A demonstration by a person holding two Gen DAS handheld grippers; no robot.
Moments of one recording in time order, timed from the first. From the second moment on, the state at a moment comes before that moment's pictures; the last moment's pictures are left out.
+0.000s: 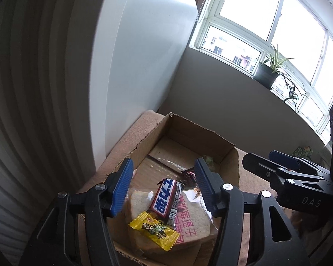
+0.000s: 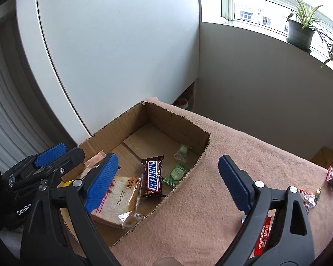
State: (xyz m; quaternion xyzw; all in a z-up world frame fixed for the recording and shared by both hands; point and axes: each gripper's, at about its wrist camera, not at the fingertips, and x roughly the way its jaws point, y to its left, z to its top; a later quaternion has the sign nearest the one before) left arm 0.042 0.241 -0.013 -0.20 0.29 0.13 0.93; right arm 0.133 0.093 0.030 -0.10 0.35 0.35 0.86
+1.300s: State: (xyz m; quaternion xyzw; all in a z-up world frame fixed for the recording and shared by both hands) left arm 0.113 0.068 -0.054 -0.15 0.37 -0.01 0.92; right arm 0.183 -0.231 -0.053 0.12 0.36 0.23 0.90
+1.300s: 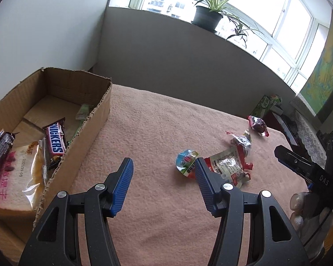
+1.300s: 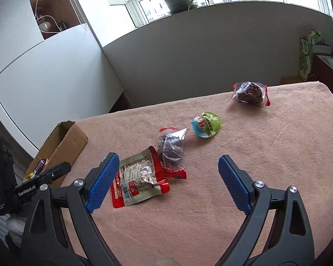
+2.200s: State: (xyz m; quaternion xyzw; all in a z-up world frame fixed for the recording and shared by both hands) left arm 0.158 0.030 -0.091 -0.13 0.42 0.00 0.90; right arm 0.244 -0.168 -0.093 0.08 0.43 0.21 0.87
